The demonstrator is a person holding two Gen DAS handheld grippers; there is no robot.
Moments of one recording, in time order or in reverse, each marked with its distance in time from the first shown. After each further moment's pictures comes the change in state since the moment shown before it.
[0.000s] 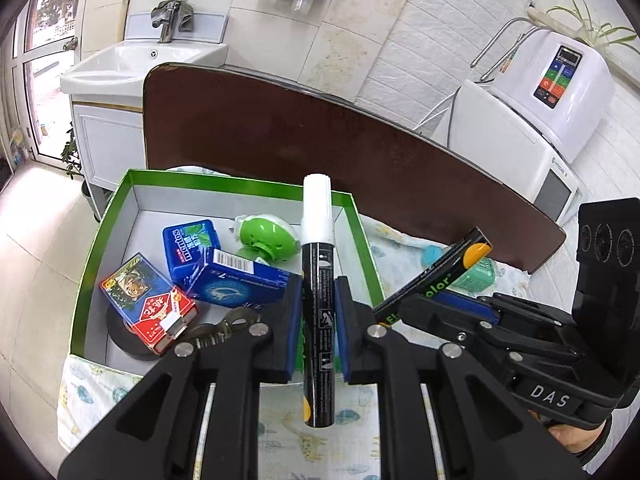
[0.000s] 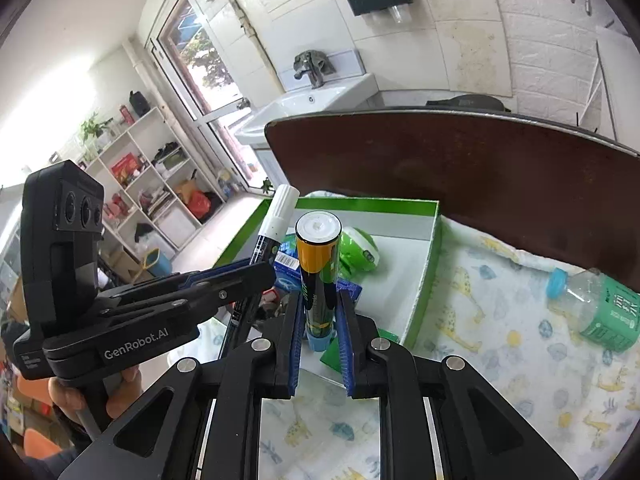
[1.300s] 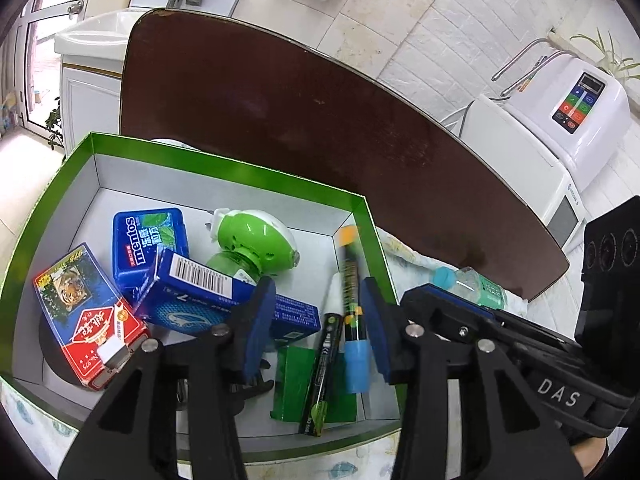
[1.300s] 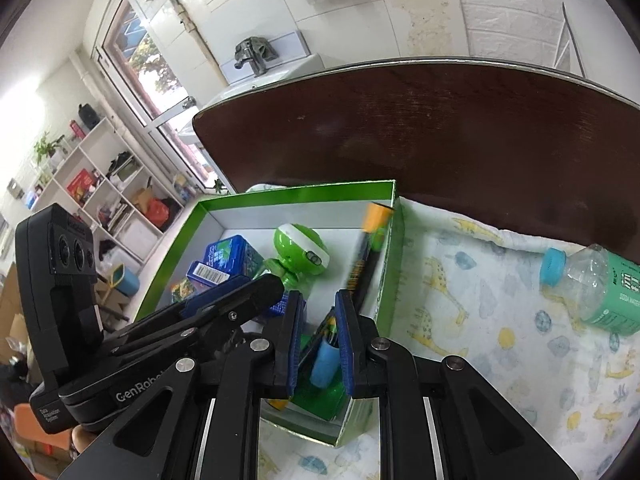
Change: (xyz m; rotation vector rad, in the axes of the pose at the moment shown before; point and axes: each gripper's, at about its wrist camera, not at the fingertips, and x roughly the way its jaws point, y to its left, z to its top) left arm 0.049 0.017 -0.005 -0.099 -0.021 -0.073; right arm 0.043 -0.040 0.007 0.123 0.023 -0.127
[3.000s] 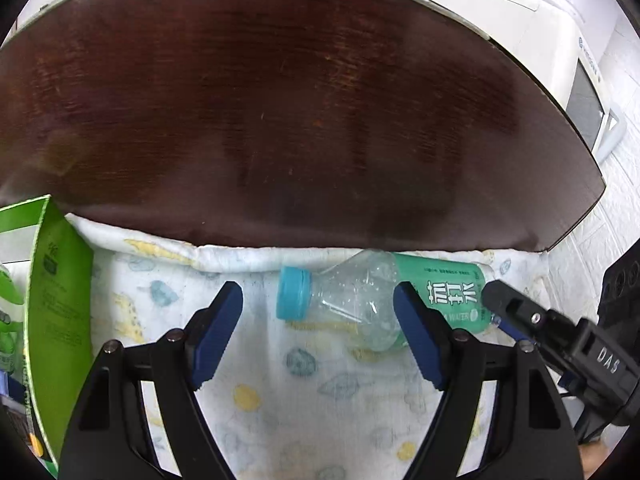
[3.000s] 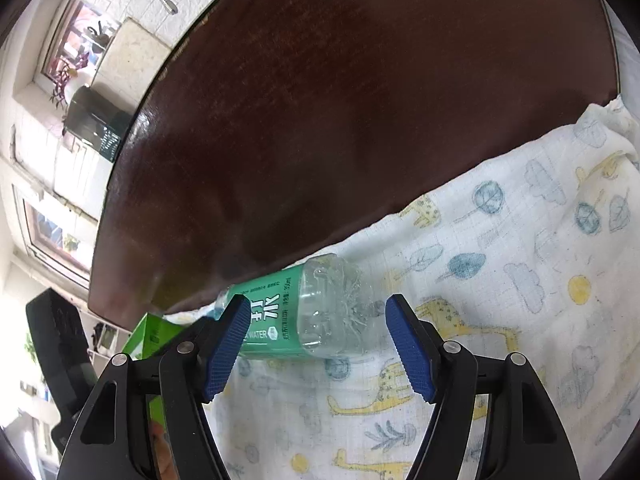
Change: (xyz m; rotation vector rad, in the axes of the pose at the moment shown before) left arm 0.181 -0.186 -0.006 0.254 0.179 0.023; right arm -0.081 -0.289 -0.055 0.577 -0.230 -0.077
